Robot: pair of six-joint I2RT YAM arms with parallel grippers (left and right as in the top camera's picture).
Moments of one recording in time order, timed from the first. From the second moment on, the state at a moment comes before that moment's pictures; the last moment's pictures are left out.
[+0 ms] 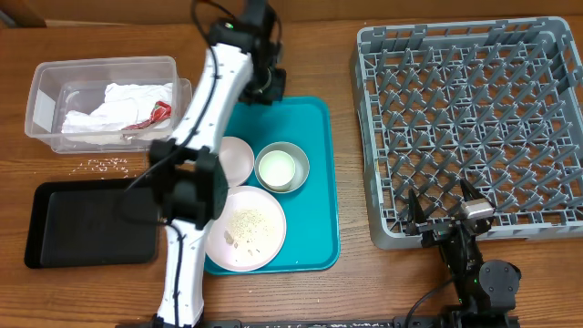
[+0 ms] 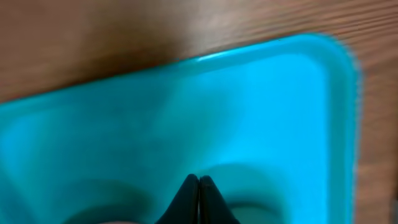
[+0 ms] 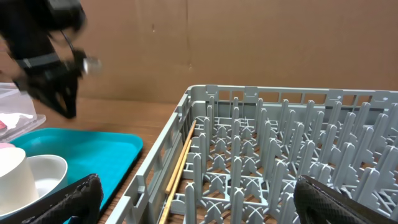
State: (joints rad) left arm -0.29 2.44 2.33 -1.31 0.09 -0.16; right arm 0.03 0.01 0.02 -0.02 -0.18 0.01
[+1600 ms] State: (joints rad) left arm -0.31 2.55 2.32 -1.38 0.17 -0.23; right arm 0.03 0.01 0.02 -0.02 -0.18 0.01
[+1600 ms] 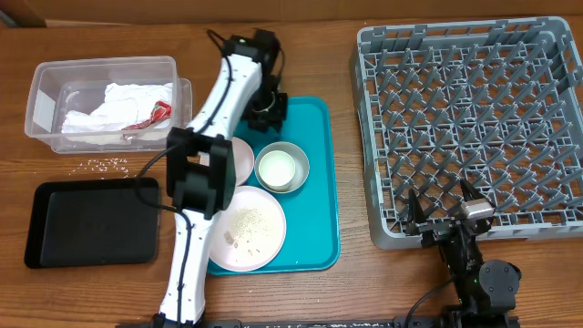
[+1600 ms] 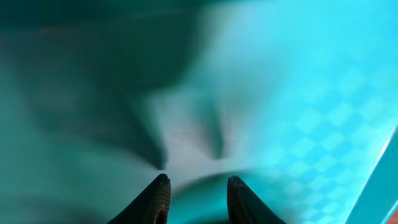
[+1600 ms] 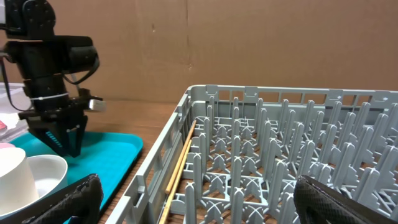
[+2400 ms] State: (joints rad) left arm -0.17 2.35 2.70 -1.62 0.15 -0.24; right arm 0.03 0.01 0.02 -0.02 -0.18 0.01
